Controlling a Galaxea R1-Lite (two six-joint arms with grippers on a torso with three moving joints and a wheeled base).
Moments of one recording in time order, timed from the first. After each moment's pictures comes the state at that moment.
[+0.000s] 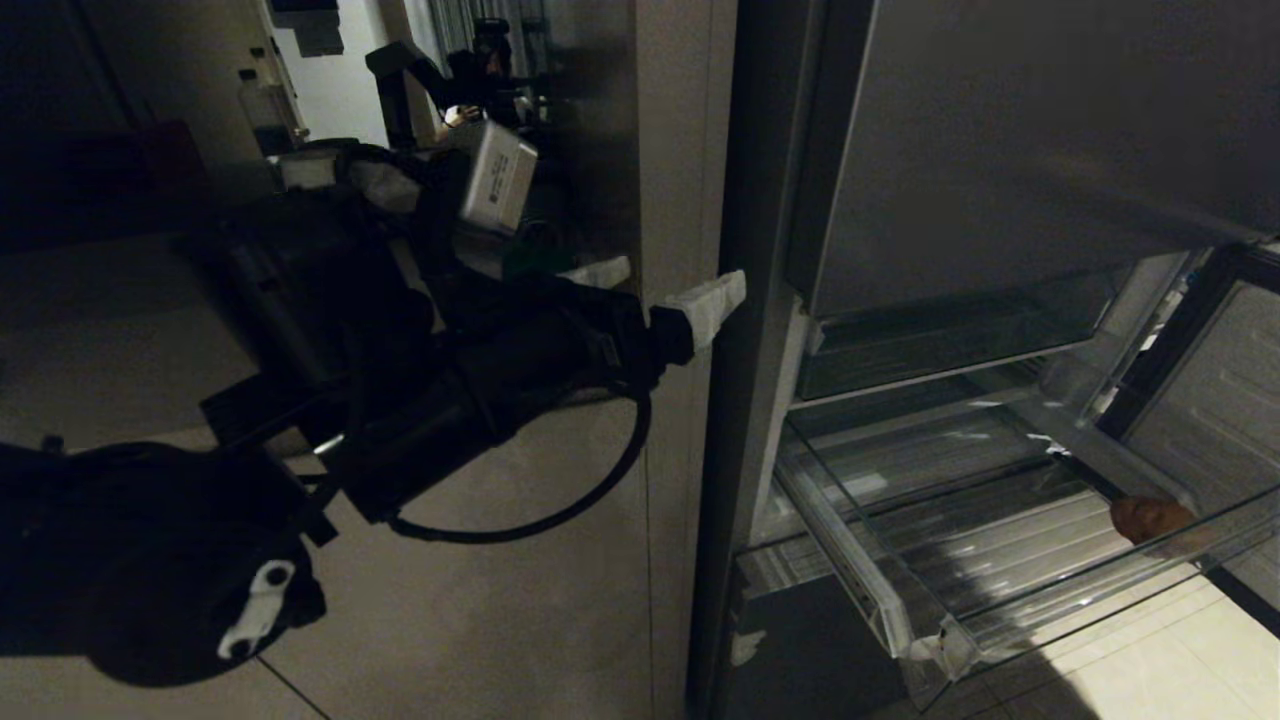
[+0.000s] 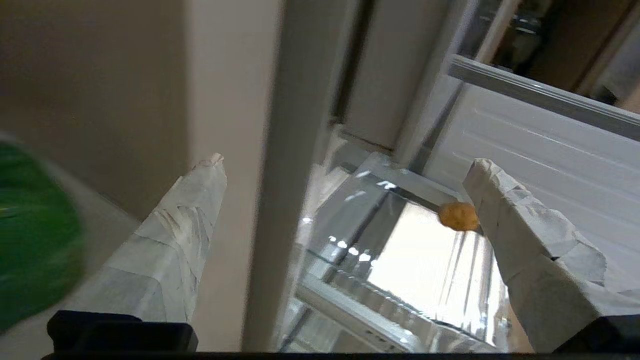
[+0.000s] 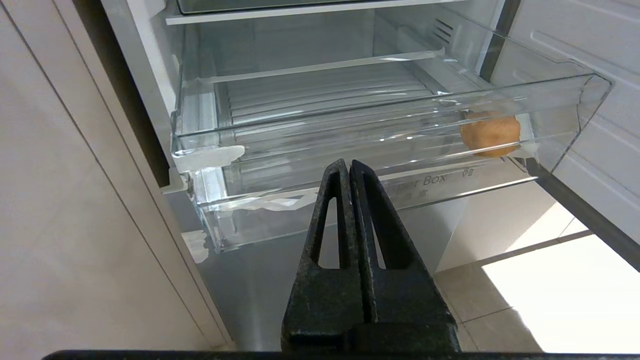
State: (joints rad) left arm -0.72 1.68 -0.95 -0.95 -0.07 -0.09; right arm 0.00 0.00 0.00 -0.08 -0.01 0.02
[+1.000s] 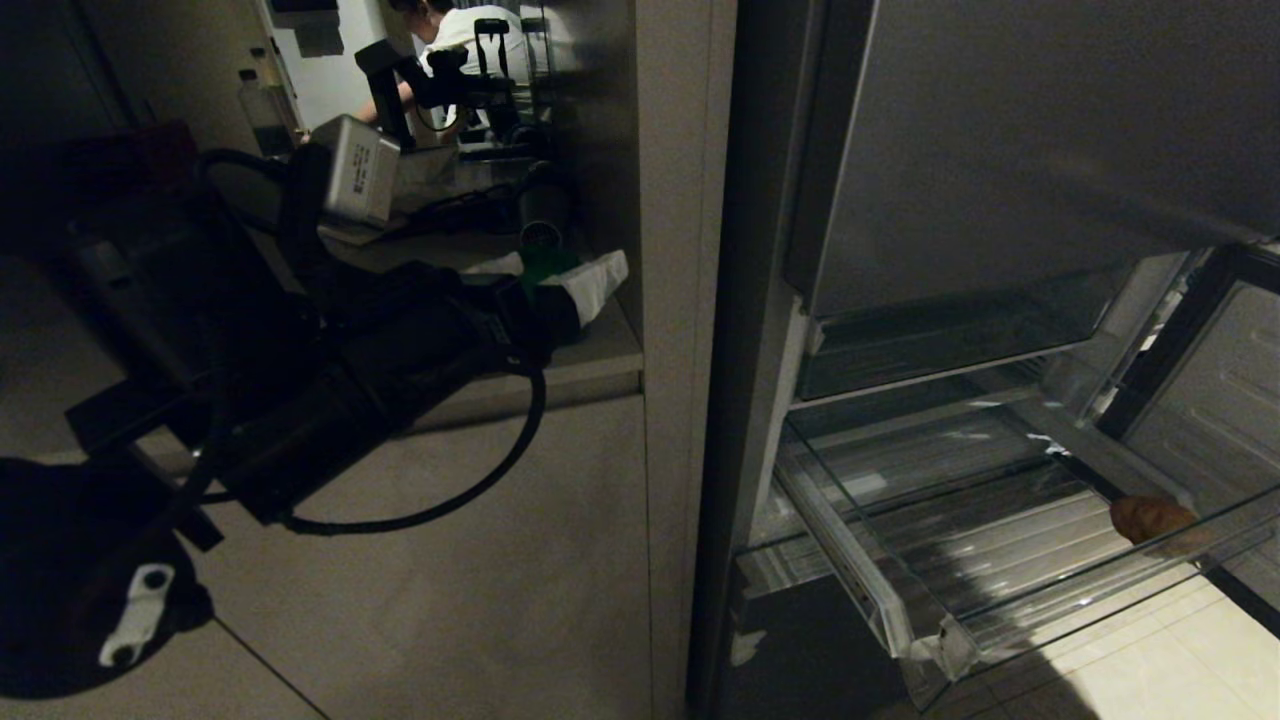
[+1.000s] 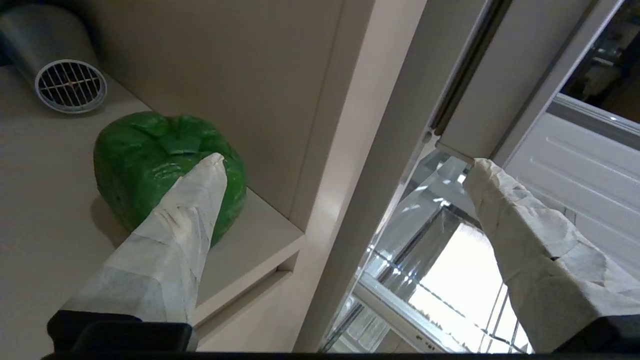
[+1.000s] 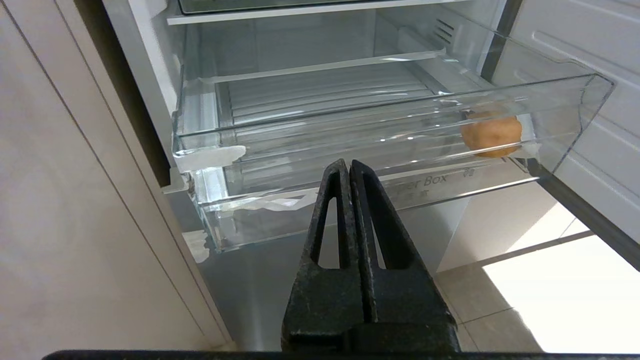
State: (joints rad) left arm -0.59 1.59 -0.85 -0.95 -0.01 -0.13; right arm 0.00 0.00 0.00 -0.08 -0.01 0.01
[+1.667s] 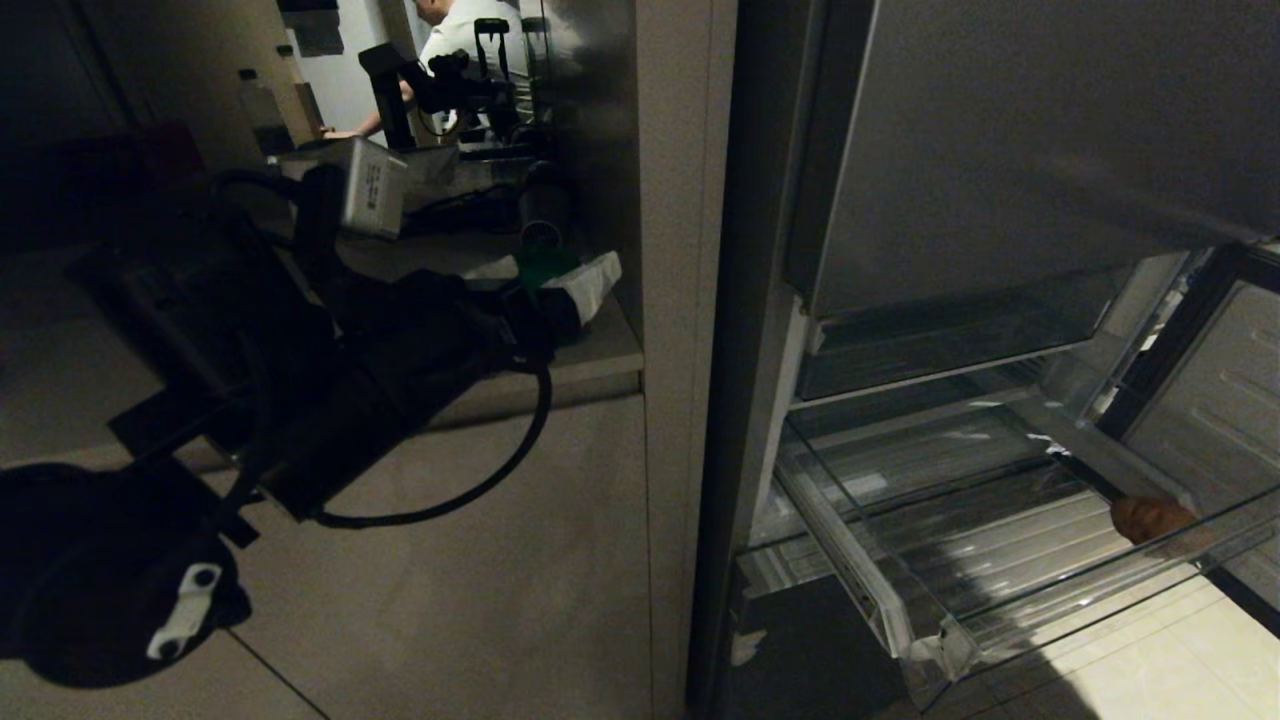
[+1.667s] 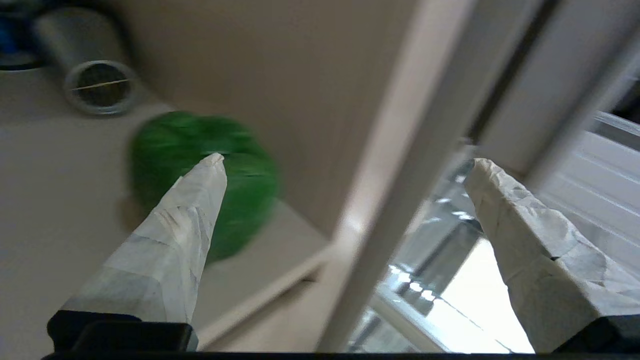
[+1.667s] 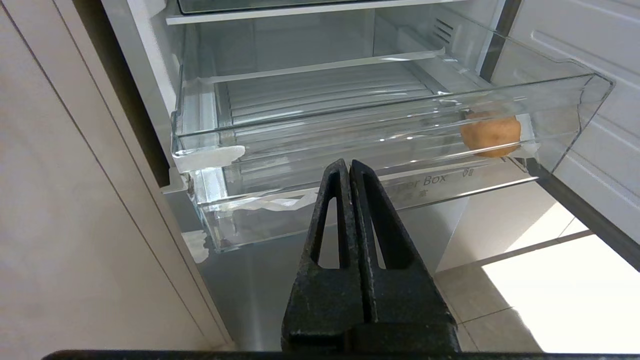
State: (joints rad) left arm -0.57 1.64 -0.84 -1.04 0.01 -0.12; right arm 0.00 0.00 0.00 -0.08 -0.01 0.02
